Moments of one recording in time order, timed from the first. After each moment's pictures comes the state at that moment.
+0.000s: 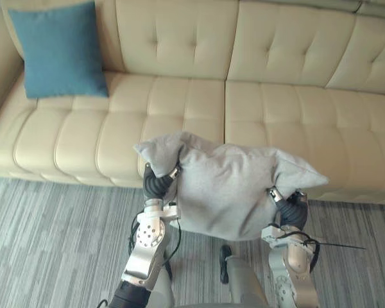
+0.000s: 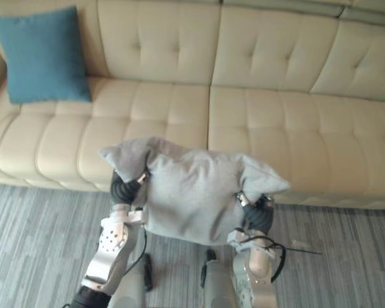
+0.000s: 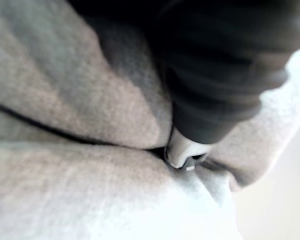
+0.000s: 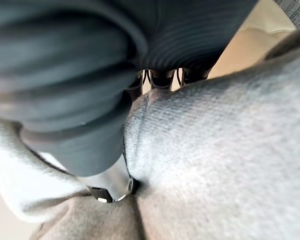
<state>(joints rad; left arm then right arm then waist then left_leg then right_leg) 0.03 0.05 -0.28 -0.08 -0.20 -0.19 0.36 0.26 -0.02 0.07 -0.18 0.27 -0.23 -0.31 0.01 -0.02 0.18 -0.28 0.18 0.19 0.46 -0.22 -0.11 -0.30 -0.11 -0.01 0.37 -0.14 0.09</state>
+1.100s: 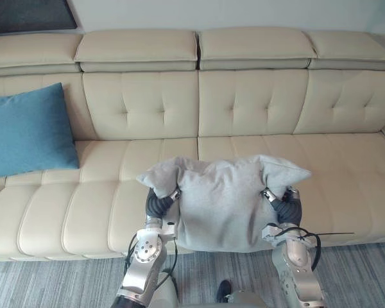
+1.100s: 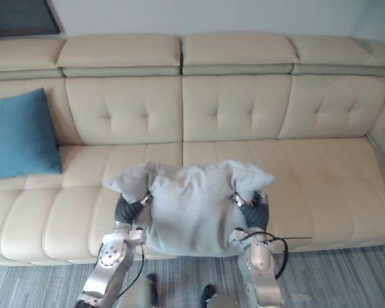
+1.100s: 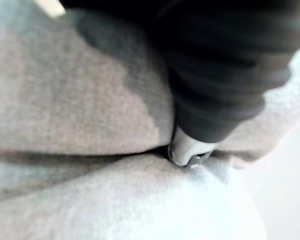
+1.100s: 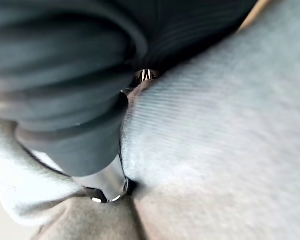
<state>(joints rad) 0.09 0.10 -0.28 0.03 -0.22 -0.16 0.30 0.20 -0.06 0.05 -0.04 0.23 -0.19 -0.28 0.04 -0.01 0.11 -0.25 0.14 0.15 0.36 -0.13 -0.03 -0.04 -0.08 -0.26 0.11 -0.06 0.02</state>
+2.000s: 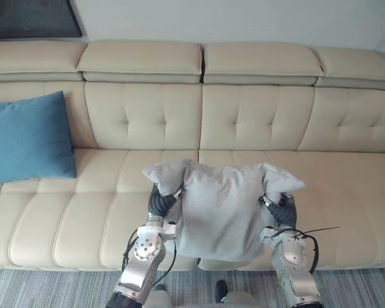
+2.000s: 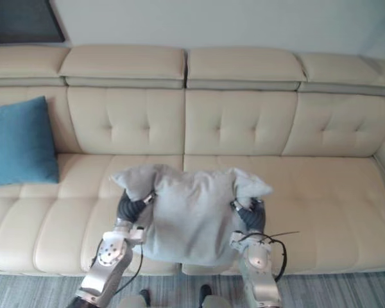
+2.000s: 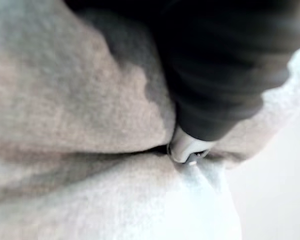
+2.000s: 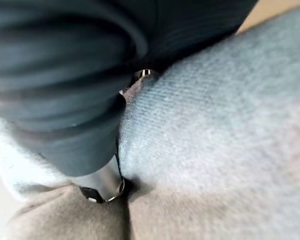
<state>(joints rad) 0.05 0.14 -0.33 0.03 -0.22 -0.16 0.28 0.13 -0.10 0.02 0.05 0.16 -0.17 -0.27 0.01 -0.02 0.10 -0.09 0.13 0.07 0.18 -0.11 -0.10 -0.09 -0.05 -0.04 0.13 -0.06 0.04</state>
